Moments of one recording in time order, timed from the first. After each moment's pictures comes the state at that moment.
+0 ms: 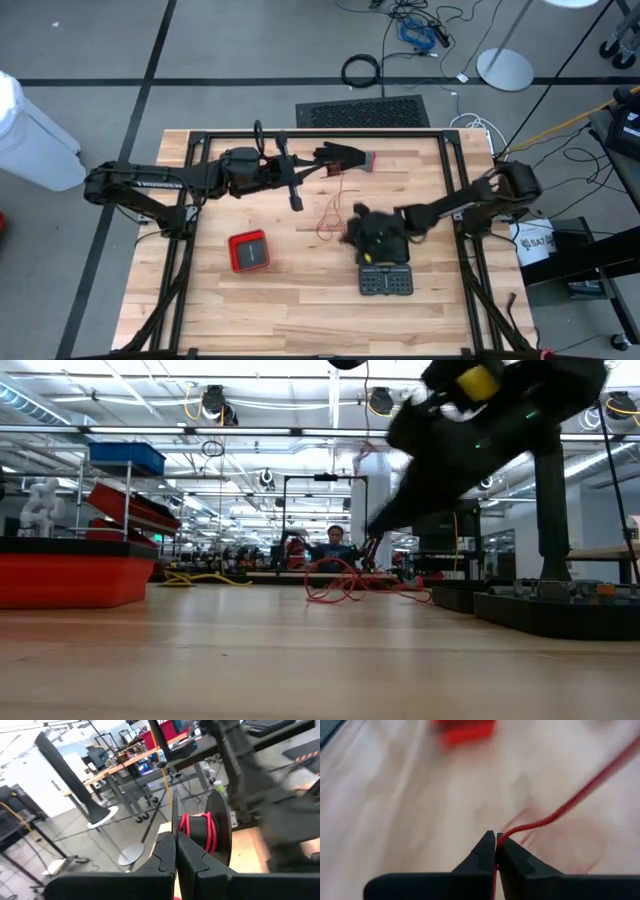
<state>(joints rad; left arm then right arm) 0.04 1.33 1.15 0.11 -0.25 0.46 0.16 1.58 0.67 0.28 0.06 0.22</state>
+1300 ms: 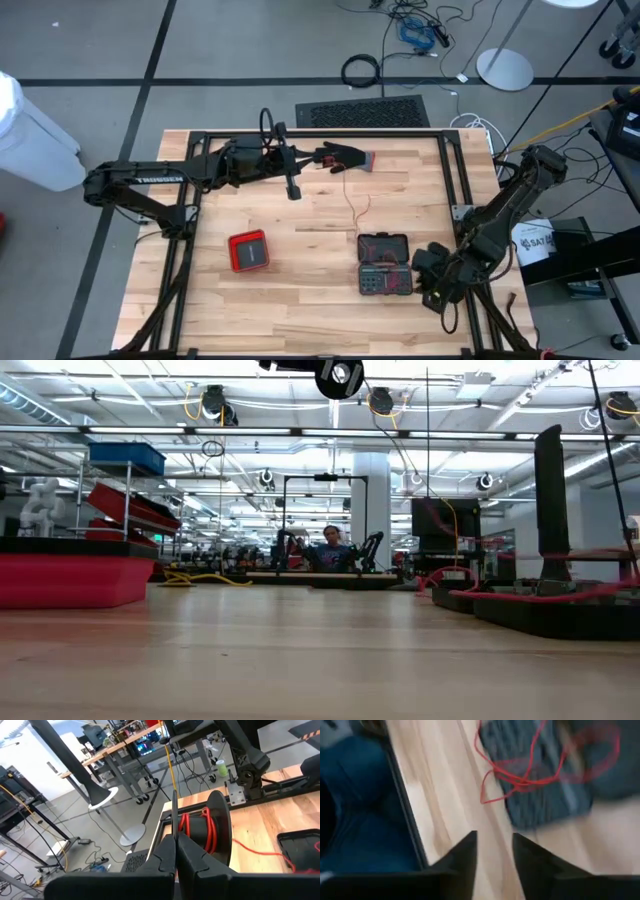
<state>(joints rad) 0.14 1.32 1.15 0.01 -0.18 0.45 0.85 1.17 0.85 -0.74 0.19 1.22</state>
